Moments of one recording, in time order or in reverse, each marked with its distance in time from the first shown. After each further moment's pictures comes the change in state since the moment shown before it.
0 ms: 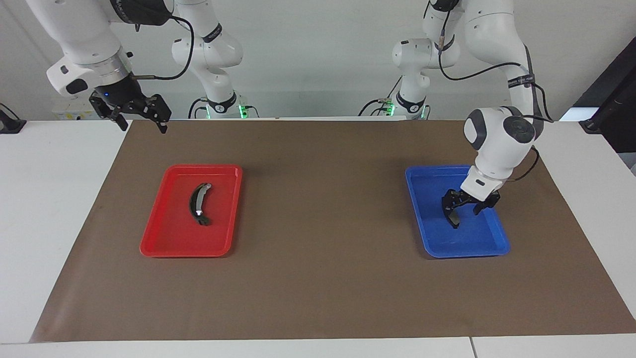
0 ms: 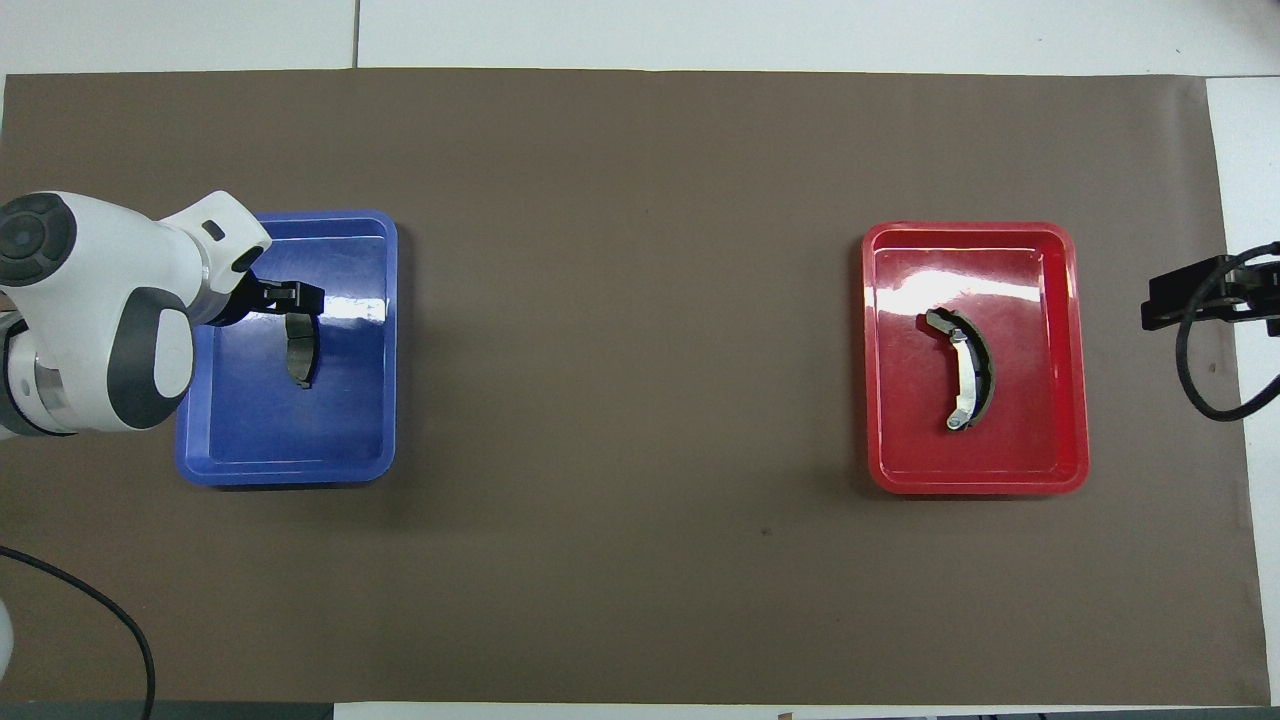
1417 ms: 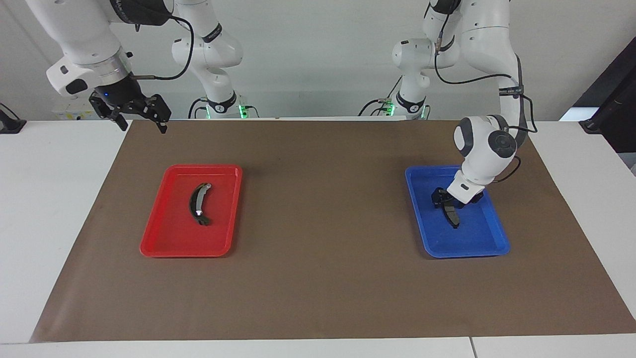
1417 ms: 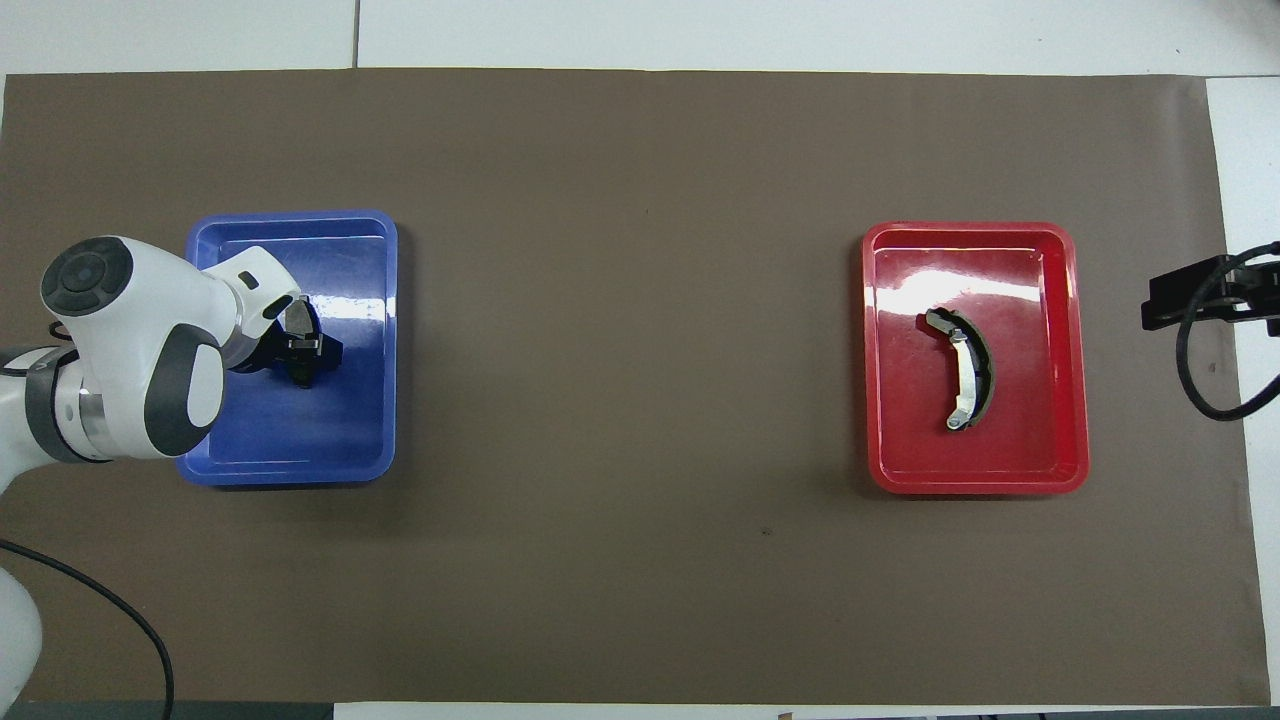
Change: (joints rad) left arm 0.002 0.004 0.002 -0.104 0.000 -0.020 -0.004; right arm -0.001 0.000 0.000 0.000 0.000 0.000 0.000
